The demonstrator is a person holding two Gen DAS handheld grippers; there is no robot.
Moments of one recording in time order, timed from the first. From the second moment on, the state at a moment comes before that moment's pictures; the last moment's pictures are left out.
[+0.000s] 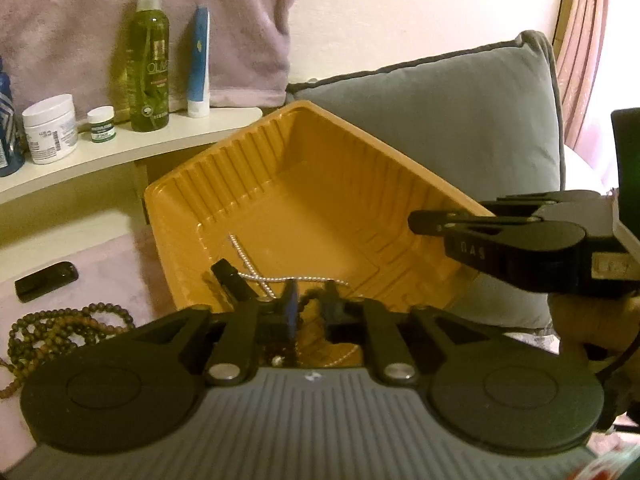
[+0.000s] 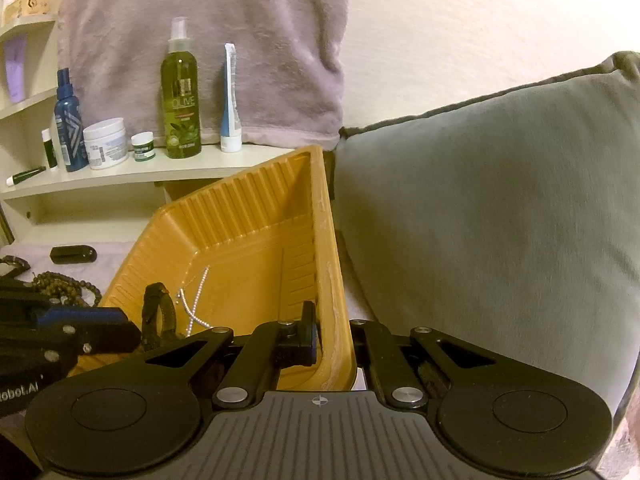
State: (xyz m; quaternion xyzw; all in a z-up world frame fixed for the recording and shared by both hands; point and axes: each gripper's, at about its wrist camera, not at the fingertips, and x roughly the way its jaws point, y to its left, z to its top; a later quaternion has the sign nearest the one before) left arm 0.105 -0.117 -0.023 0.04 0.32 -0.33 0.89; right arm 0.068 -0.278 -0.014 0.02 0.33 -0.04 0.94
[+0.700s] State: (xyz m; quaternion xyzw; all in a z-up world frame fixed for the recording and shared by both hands) left arm 0.117 0.015 -0.053 0.09 0.32 -0.11 0.94; right arm 0.068 -0.277 -0.016 0.01 0.33 -0.04 0.94
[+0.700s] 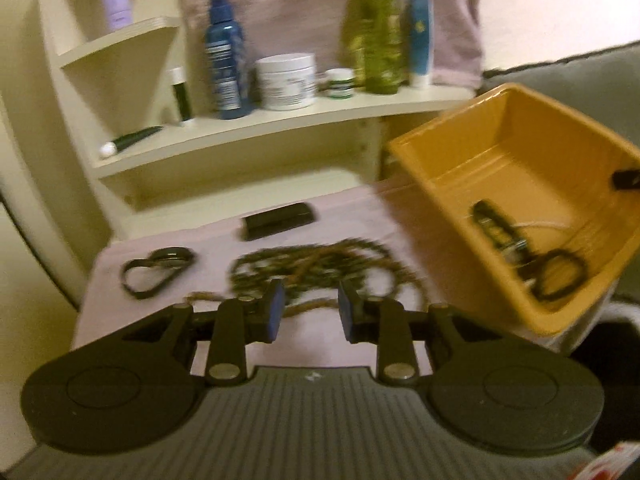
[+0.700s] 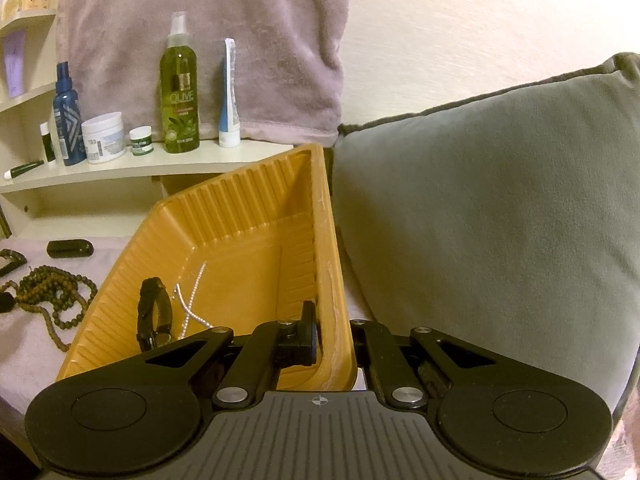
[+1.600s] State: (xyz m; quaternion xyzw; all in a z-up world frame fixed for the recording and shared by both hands) left arm 0.168 0.030 -0.093 0.31 0.38 -0.20 0.85; right arm 0.072 -0.277 -0.016 0.01 0.33 -0.04 0.94
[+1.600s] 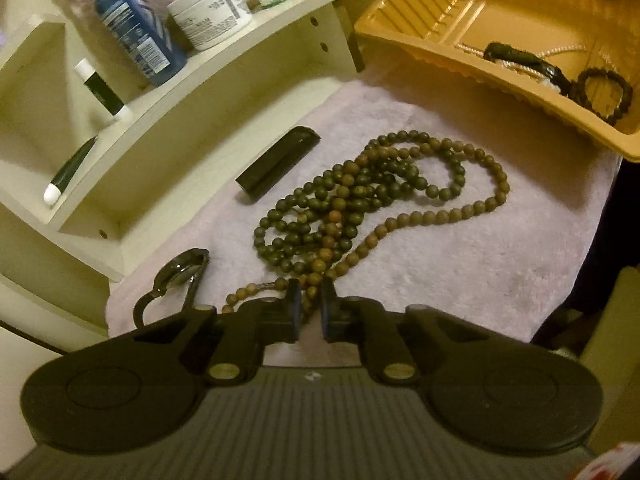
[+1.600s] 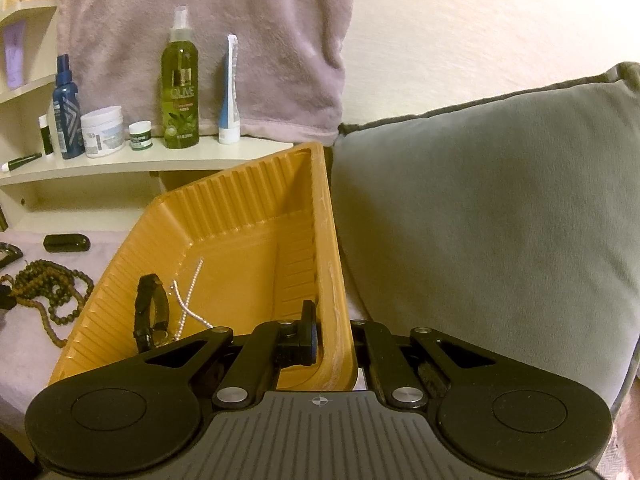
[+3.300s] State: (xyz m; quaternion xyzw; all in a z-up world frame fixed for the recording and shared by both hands) left arm 0.131 -0.087 0.130 0.07 0.14 -0.36 0.92; right arm 0.068 -0.274 -0.007 0.02 0.32 -0.04 0.95
